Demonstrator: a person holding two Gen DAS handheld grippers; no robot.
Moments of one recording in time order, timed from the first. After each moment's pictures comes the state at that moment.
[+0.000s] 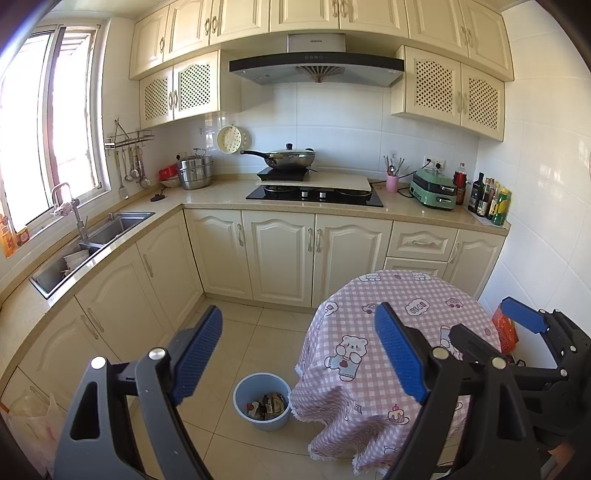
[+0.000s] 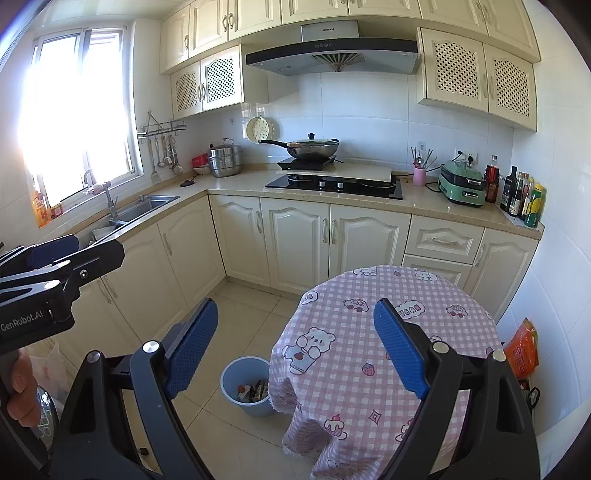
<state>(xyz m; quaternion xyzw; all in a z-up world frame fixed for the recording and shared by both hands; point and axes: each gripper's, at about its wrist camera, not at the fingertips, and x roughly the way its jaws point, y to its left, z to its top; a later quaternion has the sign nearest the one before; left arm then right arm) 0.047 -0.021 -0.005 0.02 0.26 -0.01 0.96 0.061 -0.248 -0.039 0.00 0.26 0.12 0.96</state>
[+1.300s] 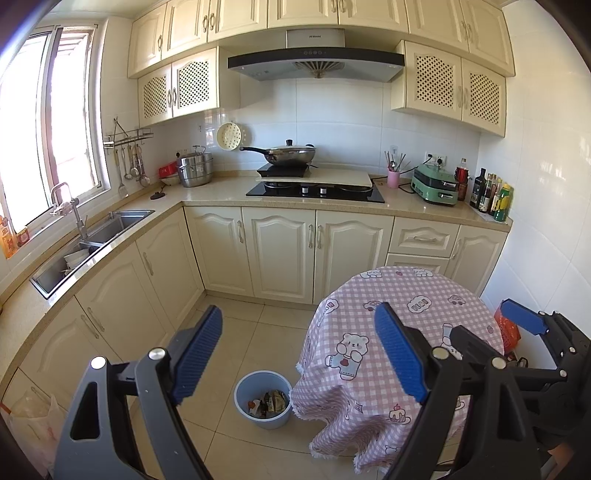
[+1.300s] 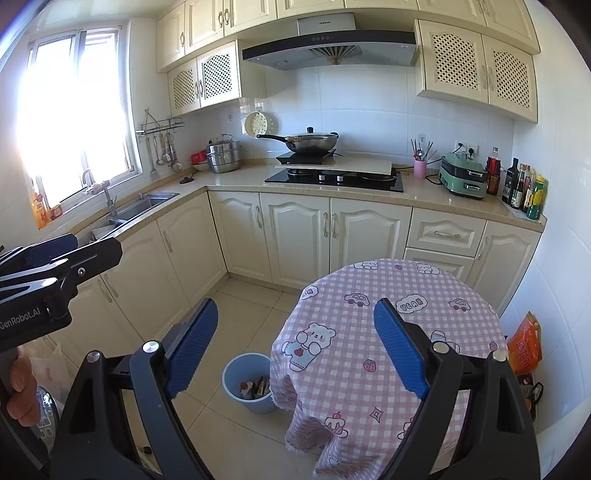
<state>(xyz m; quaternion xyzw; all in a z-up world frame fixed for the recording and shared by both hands) 0.054 -0.023 -0.011 0.02 0.27 -0.01 0.96 0.071 -0.254 -0.045 0.01 0.28 0.12 0.95</state>
